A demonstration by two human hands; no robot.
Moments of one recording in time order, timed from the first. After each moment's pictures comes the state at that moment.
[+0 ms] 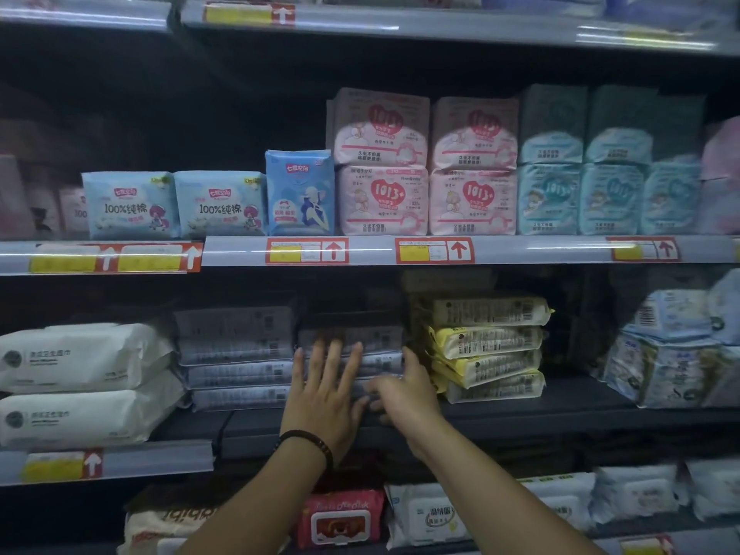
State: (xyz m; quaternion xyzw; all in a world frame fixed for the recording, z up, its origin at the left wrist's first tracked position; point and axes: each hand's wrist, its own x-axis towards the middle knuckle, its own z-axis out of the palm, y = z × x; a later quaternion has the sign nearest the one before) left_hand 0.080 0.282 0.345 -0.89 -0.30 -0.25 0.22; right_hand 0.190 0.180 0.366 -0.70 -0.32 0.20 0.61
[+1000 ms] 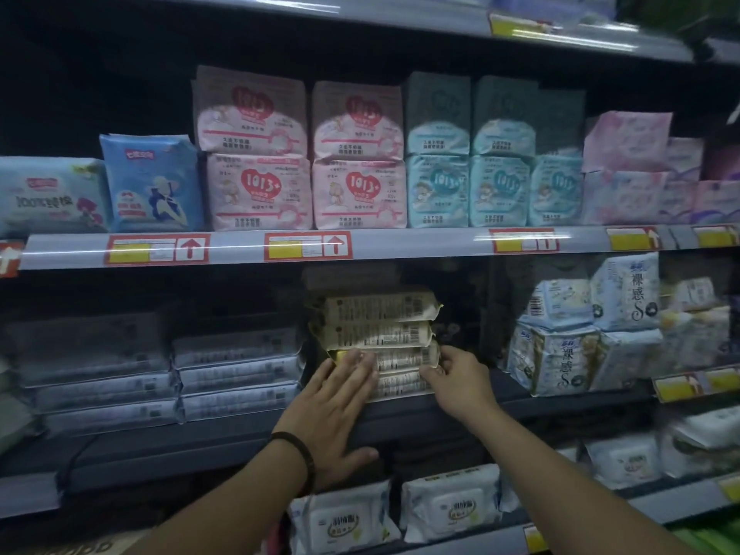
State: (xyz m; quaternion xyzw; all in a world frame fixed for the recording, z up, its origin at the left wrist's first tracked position) left_hand 0.188 0.190 0.347 -0.95 -0.09 -0.15 0.25; right_hand 0.373 0.036 0.373 -0.80 -0.31 -0.02 0.51
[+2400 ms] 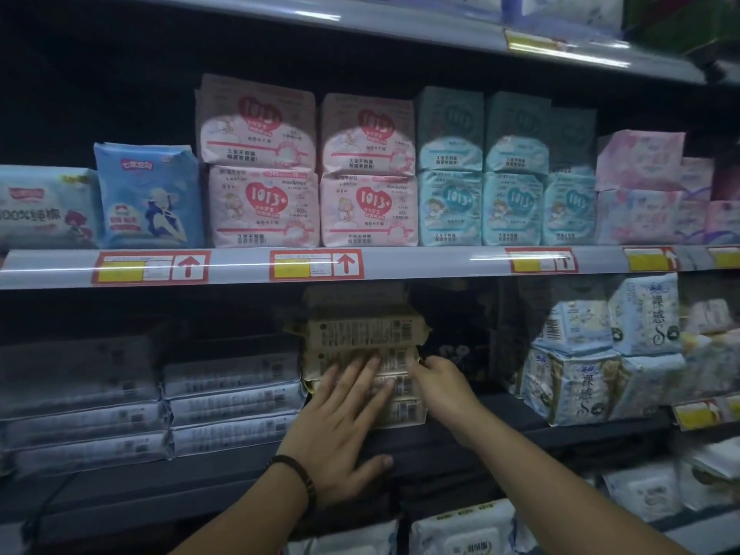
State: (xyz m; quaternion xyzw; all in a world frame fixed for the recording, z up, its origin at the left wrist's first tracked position) left_hand 0.206 0.211 0.354 -0.94 -0.05 -0.26 0.22; right_hand 0.358 0.075 0.403 -0.77 -0.32 0.08 0.55
